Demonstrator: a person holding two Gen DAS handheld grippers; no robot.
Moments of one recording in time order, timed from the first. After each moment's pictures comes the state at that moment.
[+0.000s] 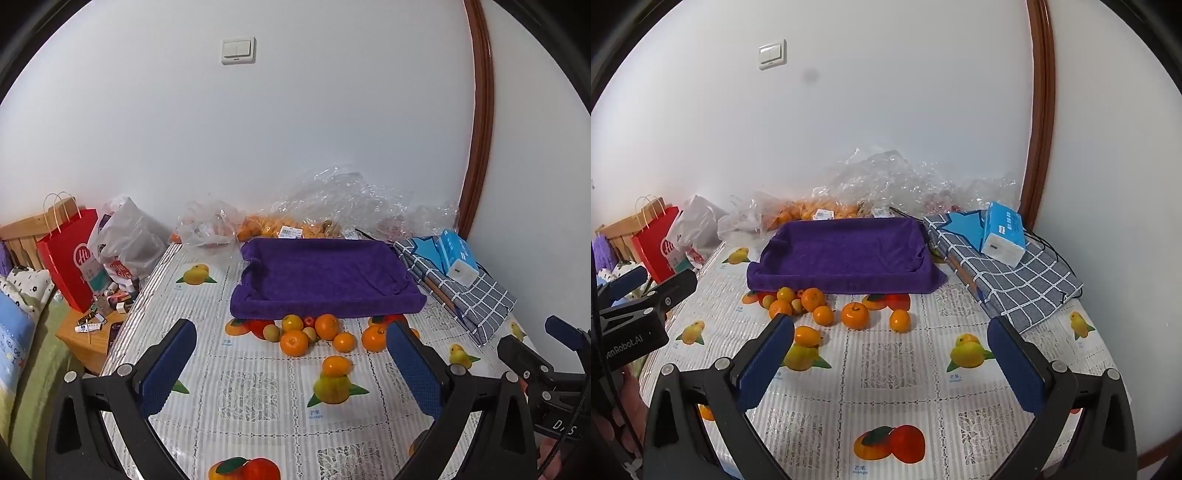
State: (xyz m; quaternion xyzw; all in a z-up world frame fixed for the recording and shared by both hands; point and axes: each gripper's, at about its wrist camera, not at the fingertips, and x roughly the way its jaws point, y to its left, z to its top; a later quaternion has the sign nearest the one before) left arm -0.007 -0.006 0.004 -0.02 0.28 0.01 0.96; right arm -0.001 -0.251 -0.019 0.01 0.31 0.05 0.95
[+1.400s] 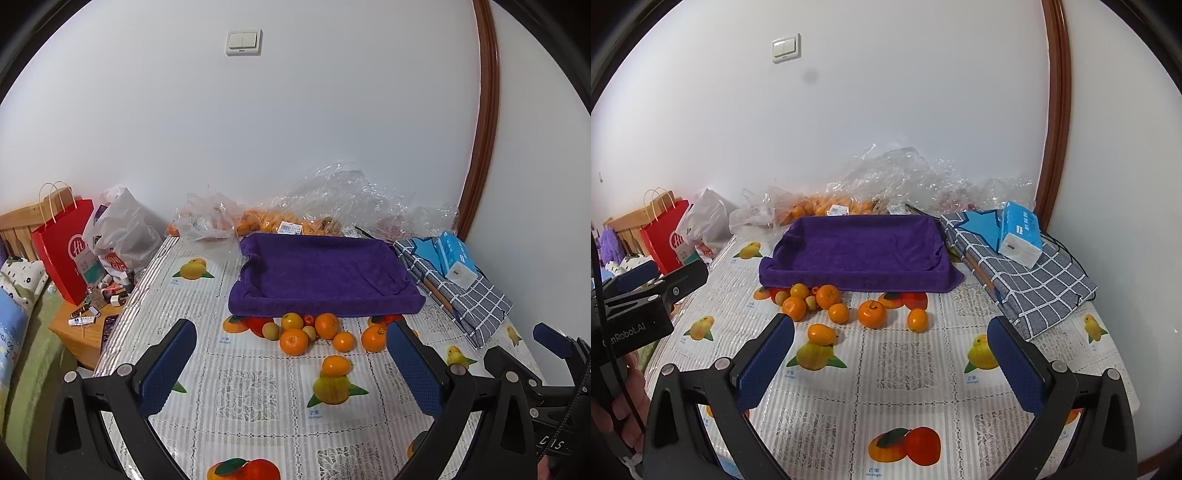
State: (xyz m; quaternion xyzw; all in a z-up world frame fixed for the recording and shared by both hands) left arm -0.002 0.008 0.001 -0.04 0.29 0.00 0.96; right arm 0.006 -0.237 -0.023 0.01 0.31 0.07 0.95
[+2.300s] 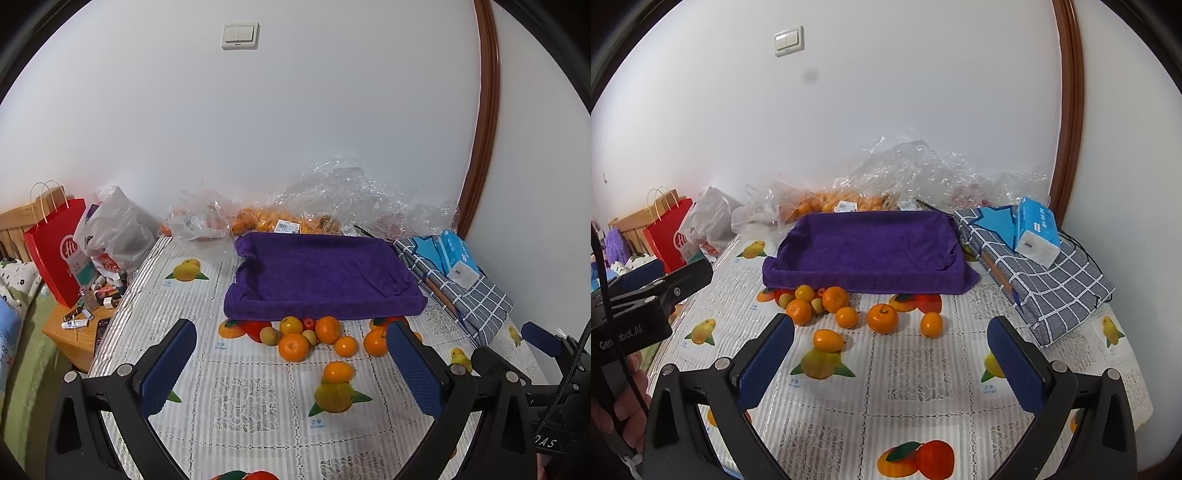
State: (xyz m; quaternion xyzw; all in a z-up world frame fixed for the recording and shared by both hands) left arm 0.019 0.017 -0.007 -0.04 0.30 -0.01 0.95; right arm 0.028 -0.226 -0.036 0.01 0.32 0.09 0.94
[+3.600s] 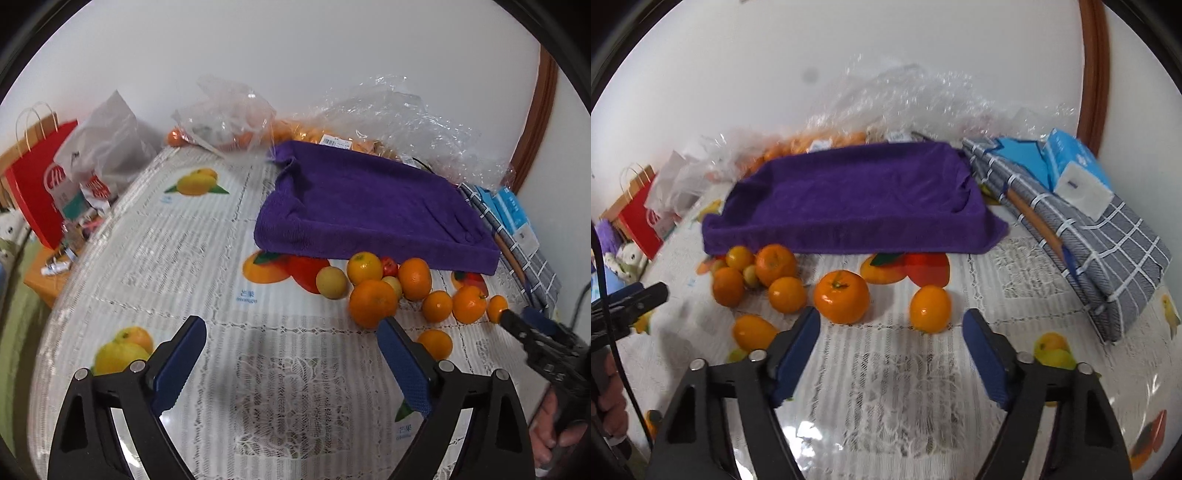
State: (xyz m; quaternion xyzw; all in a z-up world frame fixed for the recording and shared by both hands) left arm 0.099 0.070 -0.129 -0.08 0.41 0.01 0.91; right arm 0.136 -0.233 -0.162 0.01 0.40 0.08 0.91
